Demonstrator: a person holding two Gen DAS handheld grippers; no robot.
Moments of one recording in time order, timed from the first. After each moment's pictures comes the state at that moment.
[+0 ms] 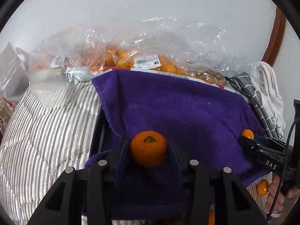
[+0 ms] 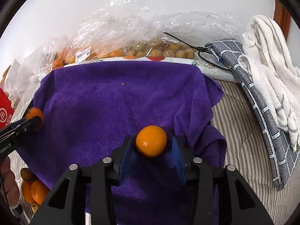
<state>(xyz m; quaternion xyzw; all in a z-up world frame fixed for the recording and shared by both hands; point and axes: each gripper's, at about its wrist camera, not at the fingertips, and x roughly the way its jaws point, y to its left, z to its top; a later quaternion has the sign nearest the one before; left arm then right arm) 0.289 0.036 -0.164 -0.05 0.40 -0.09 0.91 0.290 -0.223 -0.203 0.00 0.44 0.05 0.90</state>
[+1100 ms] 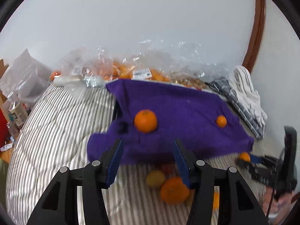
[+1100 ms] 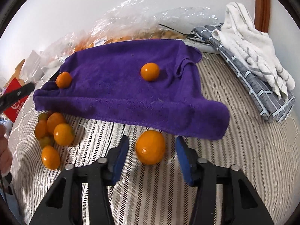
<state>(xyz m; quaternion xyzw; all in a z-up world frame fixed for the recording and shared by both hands) 0.184 0.058 -0.136 -0.05 0.35 -0.11 0.93 0.164 -0.243 -0.215 0.02 0.43 0.08 0.90</state>
